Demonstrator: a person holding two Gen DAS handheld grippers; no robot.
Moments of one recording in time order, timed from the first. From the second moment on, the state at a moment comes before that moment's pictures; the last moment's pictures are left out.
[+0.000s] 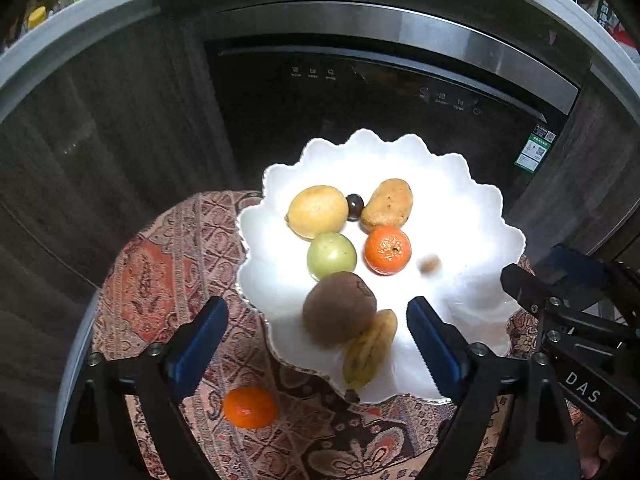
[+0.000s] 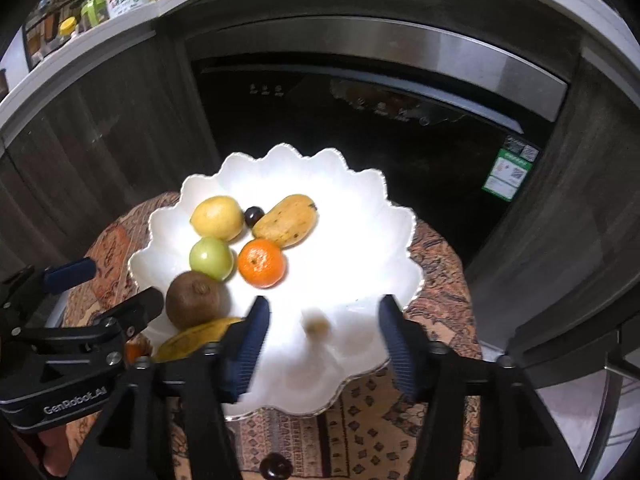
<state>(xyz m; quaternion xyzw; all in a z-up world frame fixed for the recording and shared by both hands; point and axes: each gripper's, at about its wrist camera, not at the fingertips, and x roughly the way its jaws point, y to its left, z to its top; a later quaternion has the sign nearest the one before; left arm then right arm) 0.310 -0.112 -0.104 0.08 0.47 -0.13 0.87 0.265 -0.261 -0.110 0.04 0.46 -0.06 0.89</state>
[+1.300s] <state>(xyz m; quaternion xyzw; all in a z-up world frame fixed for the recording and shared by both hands) 0.219 -0.052 -0.096 0.12 0.42 -0.07 0.90 0.173 -0.213 -0.100 0.00 0.42 -0.11 0.90</state>
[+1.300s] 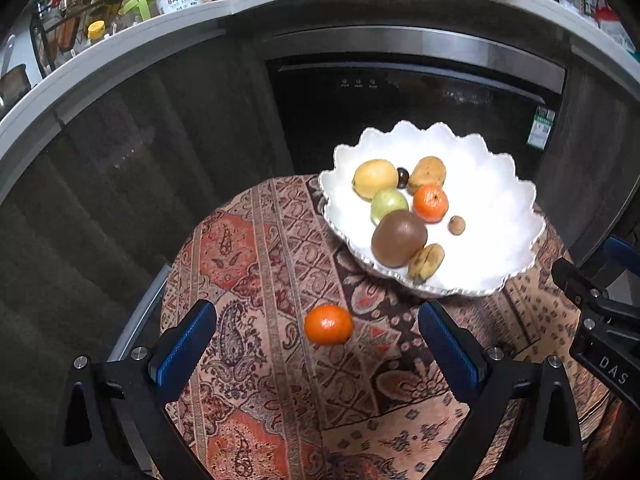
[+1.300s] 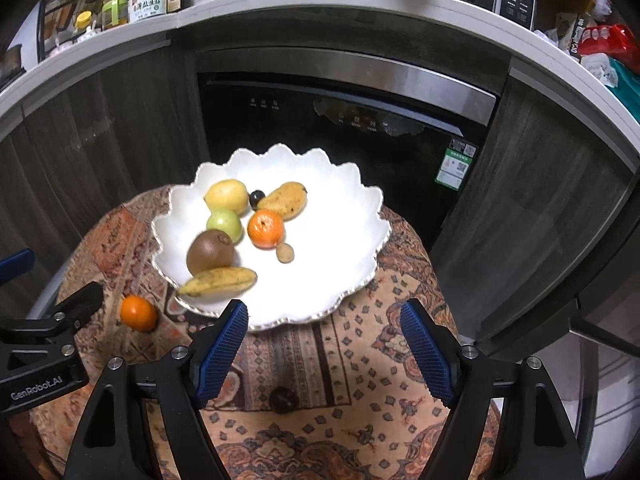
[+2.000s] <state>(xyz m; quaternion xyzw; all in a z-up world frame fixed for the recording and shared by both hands) 0.220 -0.042 -0.158 0.12 0.42 -0.09 0.90 0.167 -0.201 -0.168 0.02 0.46 -0.10 0.88</state>
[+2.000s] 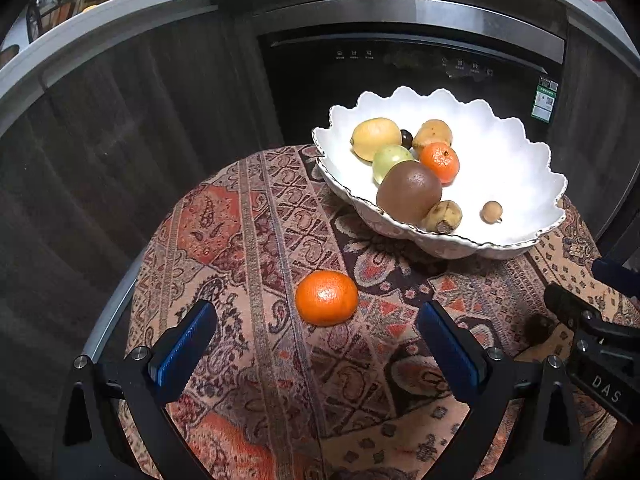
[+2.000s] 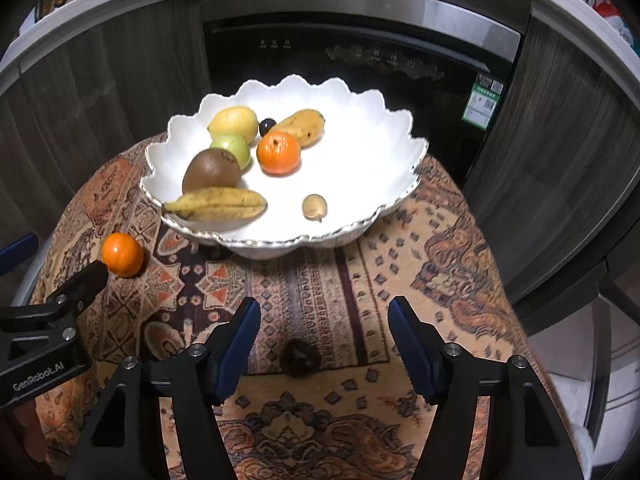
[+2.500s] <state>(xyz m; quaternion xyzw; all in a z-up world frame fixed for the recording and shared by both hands) 0.253 -0.036 -0.196 0.10 0.44 -0.09 0.89 0.175 -0.192 -0.203 0.05 0.49 -0.13 0.86</state>
